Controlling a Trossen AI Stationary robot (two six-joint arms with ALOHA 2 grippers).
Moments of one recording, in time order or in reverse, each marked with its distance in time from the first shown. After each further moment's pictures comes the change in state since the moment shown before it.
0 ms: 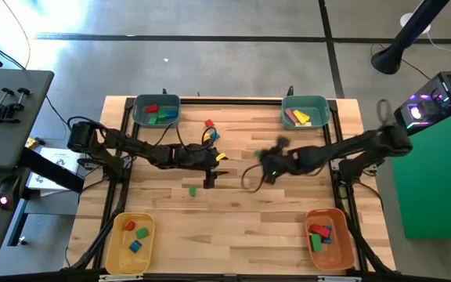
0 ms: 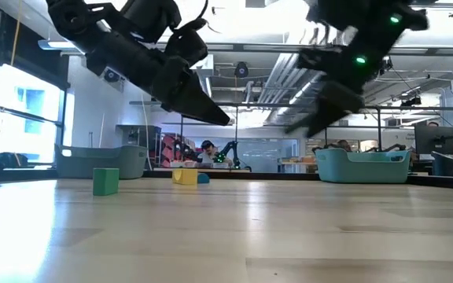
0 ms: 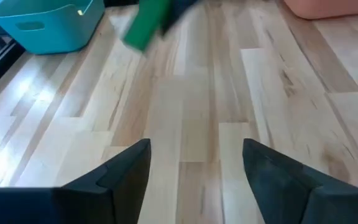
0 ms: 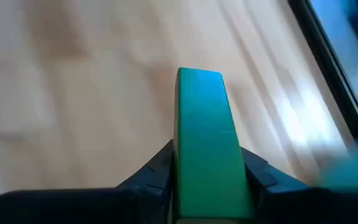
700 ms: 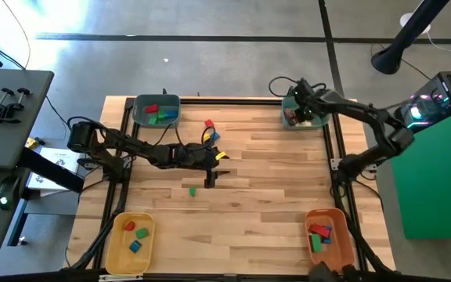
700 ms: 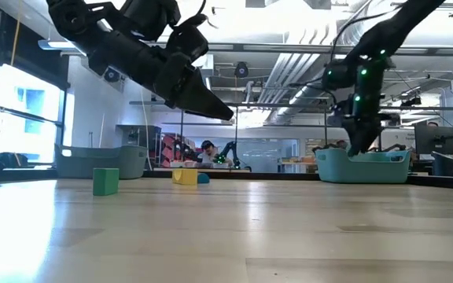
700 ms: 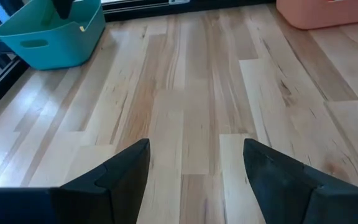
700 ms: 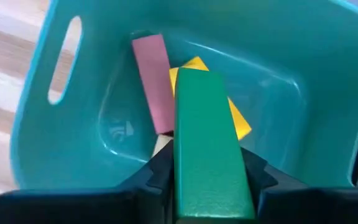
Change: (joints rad) left arm 0.001 0.000 0.000 0.042 0.005 0.030; right arm -0.990 -0.010 0.069 -0.244 -0.314 0.035
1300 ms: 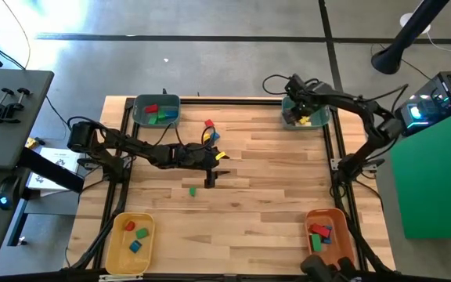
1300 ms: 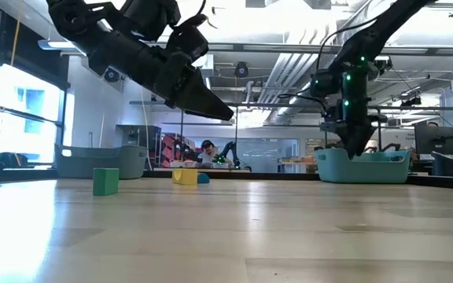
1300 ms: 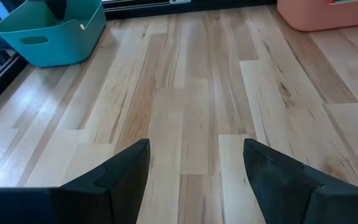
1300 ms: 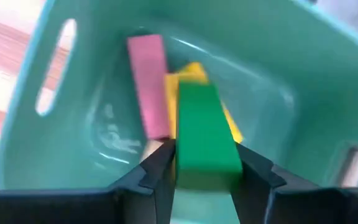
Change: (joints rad) left arm 0.000 0.000 0.000 -0.001 0.001 -0.017; right arm -0.007 0.150 0.150 -0.116 0.023 -0.066
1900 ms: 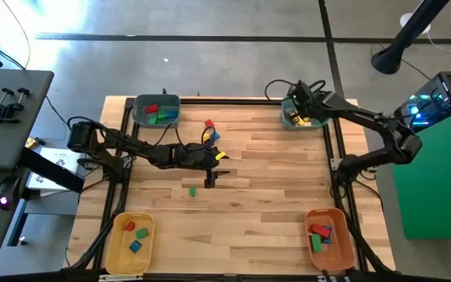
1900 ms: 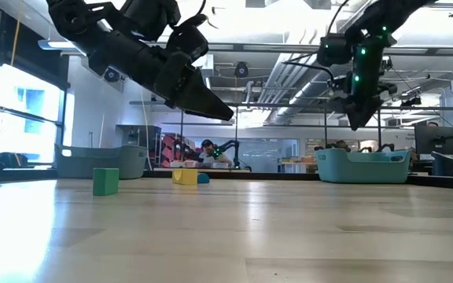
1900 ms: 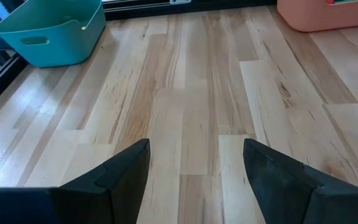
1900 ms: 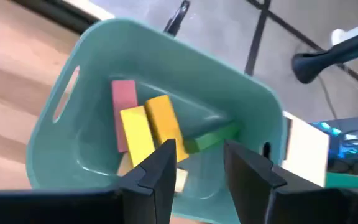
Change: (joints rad) left arm 0.000 0.000 0.000 0.000 0.000 -0.001; right arm 0.151 -0.258 -0.093 0.036 0.285 0.055
